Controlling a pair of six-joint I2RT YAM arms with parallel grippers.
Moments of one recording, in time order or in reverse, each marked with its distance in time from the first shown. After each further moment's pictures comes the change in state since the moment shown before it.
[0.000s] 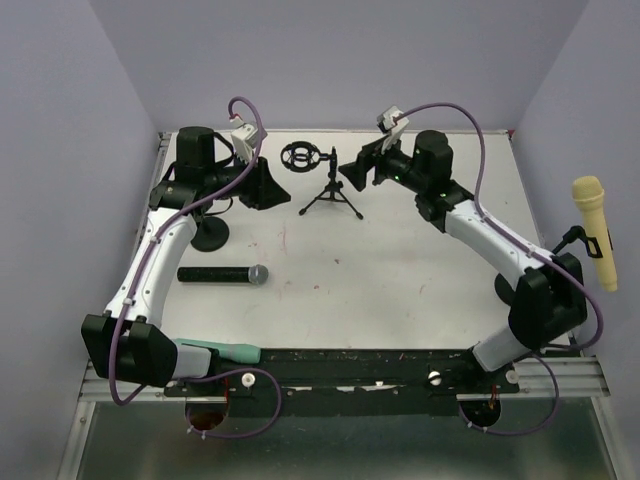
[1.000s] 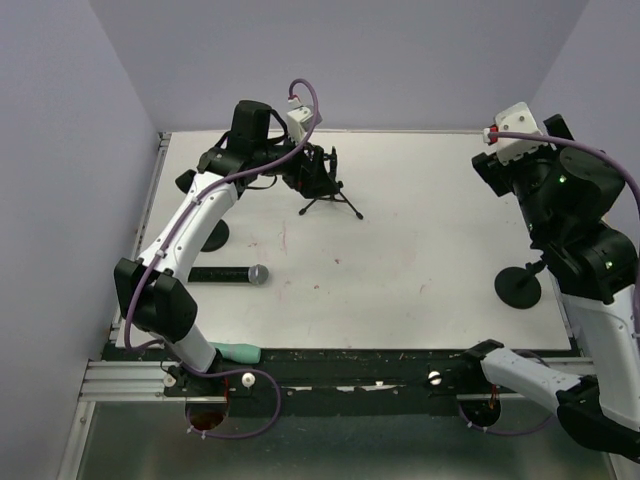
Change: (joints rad) left arm -0.221 0.283 0.290 -0.015 -0.058 0.029; right arm -0.012 -0.602 0.344 -0.936 0.836 -0.688
